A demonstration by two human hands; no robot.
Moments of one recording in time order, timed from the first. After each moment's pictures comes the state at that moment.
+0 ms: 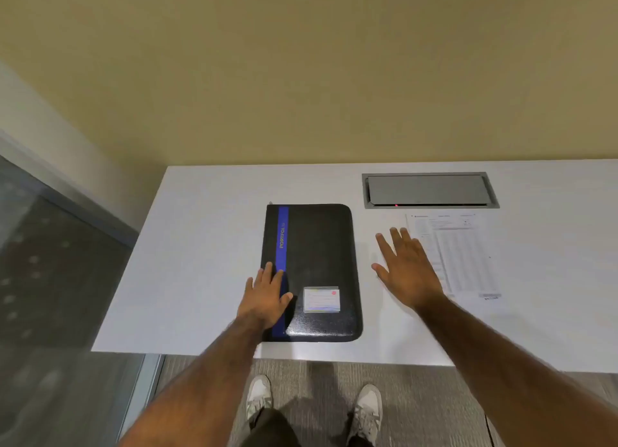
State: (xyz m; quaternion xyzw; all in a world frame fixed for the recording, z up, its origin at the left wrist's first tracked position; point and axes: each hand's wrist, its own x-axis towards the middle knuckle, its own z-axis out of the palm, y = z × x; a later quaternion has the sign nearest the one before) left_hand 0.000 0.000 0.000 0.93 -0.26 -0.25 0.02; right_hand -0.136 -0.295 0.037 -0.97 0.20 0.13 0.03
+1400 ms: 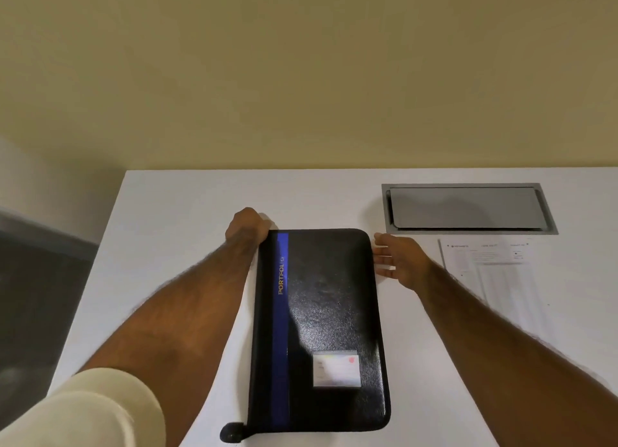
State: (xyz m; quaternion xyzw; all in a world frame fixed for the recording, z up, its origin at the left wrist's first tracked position) left_hand 0.273 -0.124 -0.032 0.94 -0.01 -0.29 0.16; right_hand 0.050 -0.354 -0.025 -0.50 0.51 0.10 0.69
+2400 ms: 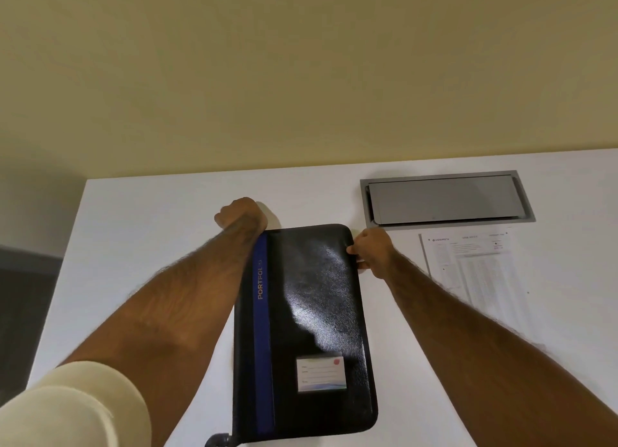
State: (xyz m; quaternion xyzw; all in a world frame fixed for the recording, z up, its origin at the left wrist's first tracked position) left_hand 0.279 -0.188 -0.038 0.96 -0.04 -0.27 -0.03; right_hand 0.077 -0.354 -0.036 -0.62 0.51 0.12 0.58
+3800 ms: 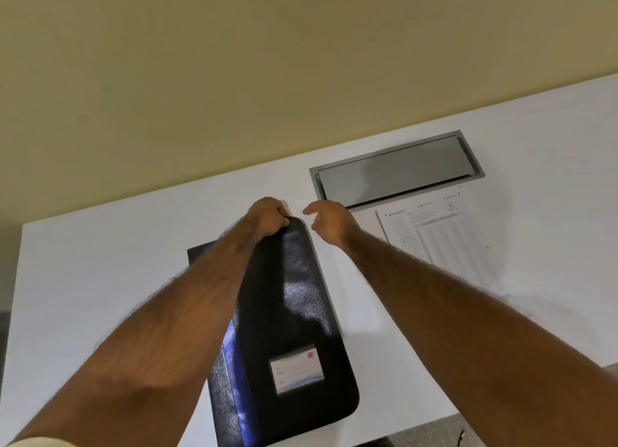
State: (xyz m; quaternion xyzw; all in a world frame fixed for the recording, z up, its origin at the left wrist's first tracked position) left_hand 0.212 -0.286 -0.039 0.88 -0.29 -0.35 0.10; right_hand 0.073 -0.386 -0.043 -0.83 0.35 0.08 0.42
